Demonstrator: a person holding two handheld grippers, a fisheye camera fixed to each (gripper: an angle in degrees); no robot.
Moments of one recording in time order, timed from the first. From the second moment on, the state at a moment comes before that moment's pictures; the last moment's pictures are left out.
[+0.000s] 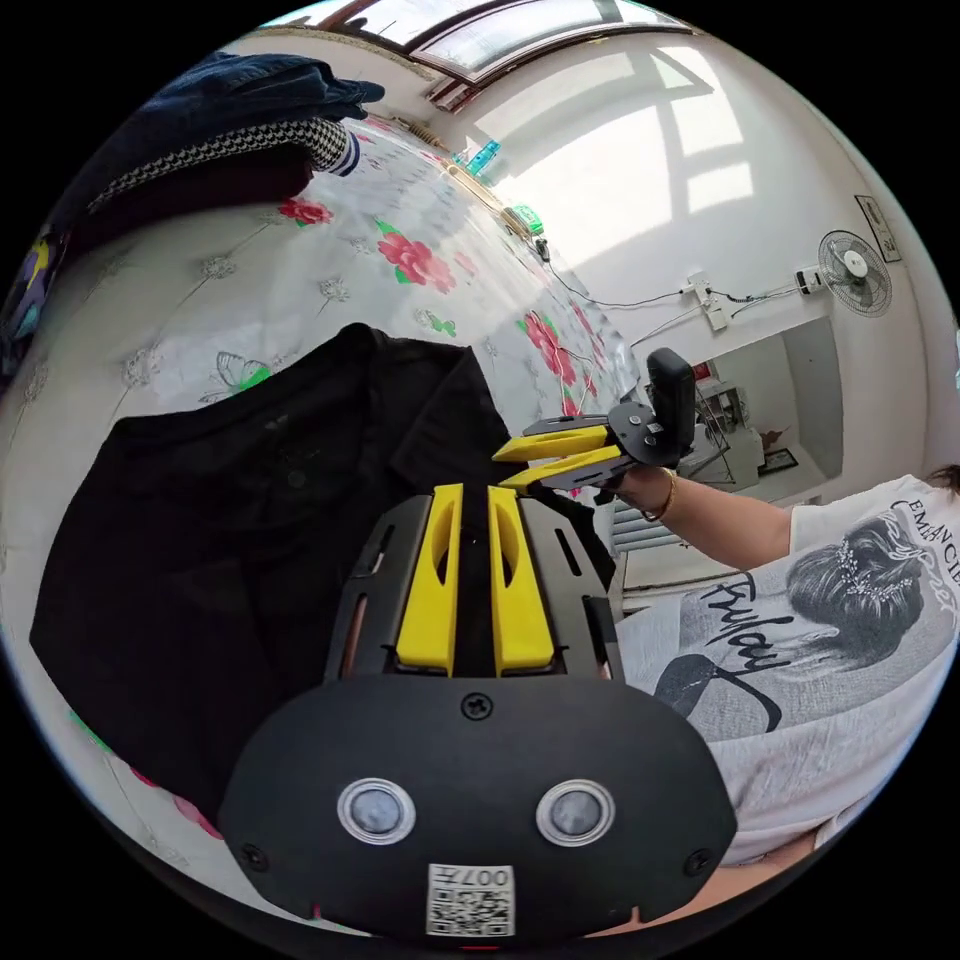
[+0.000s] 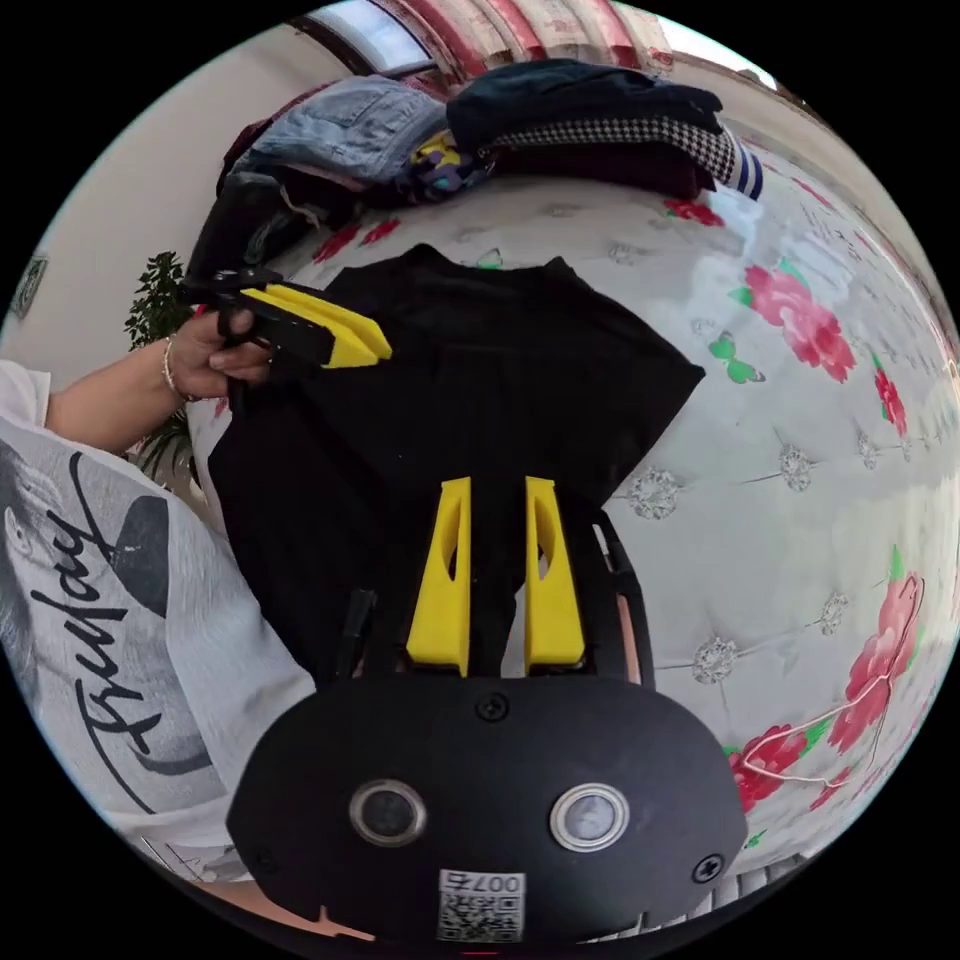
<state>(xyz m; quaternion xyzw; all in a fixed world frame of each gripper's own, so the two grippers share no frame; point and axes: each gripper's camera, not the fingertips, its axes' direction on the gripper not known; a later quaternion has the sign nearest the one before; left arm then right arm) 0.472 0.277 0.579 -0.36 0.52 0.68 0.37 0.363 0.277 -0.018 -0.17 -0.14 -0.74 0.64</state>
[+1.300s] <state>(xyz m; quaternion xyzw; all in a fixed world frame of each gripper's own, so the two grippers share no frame) 0.159 0.062 0.414 -0.39 0.46 0.57 0.57 0.635 0.118 -0.085 -0.22 -0.27 -0.47 0.81</state>
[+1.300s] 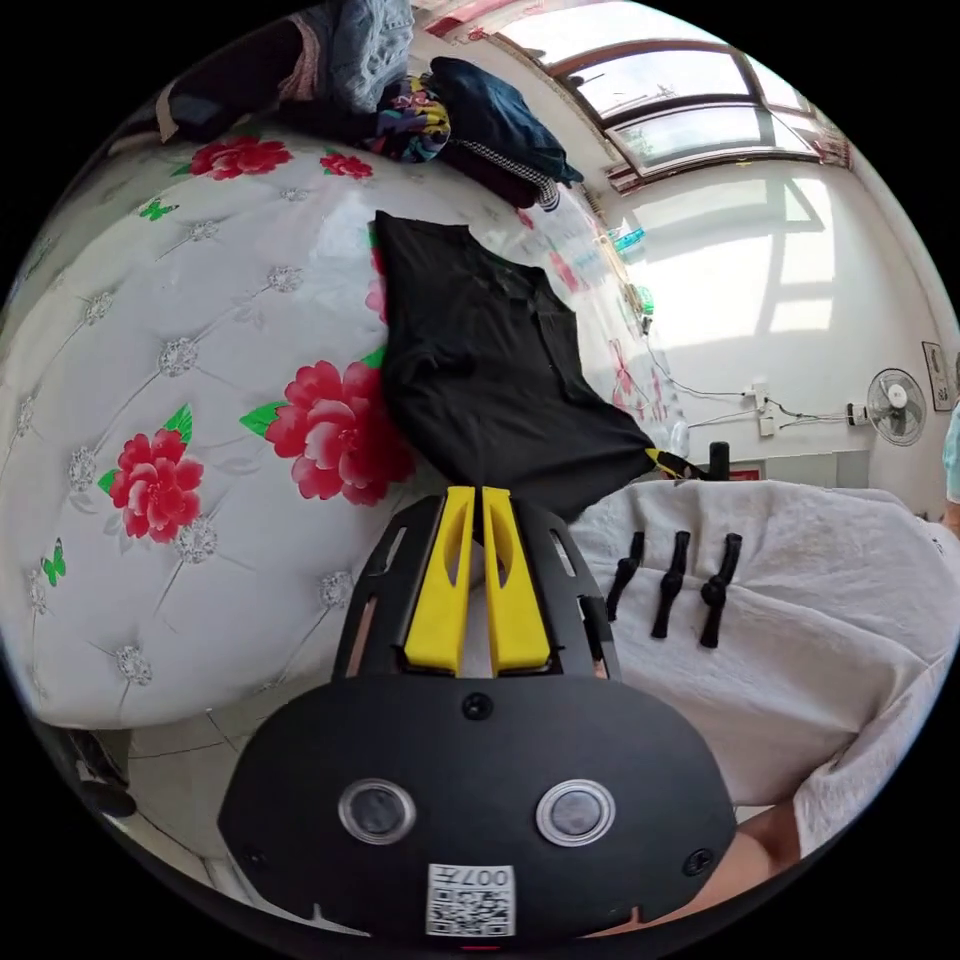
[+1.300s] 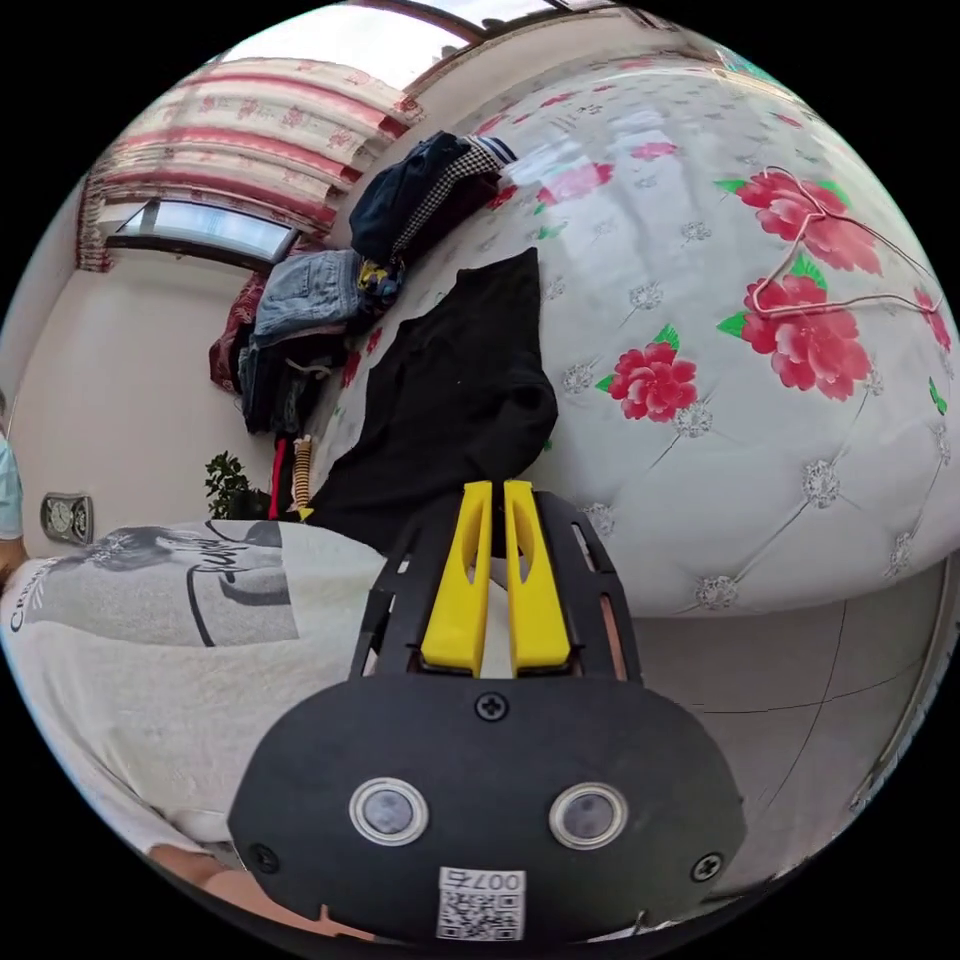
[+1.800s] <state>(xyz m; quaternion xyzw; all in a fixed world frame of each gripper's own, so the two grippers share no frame) 0.360 -0.022 0.390 -0.37 0.51 0.43 0.65 0.493 -0.033 -0.054 -0.19 -0.41 -0.39 0.80</state>
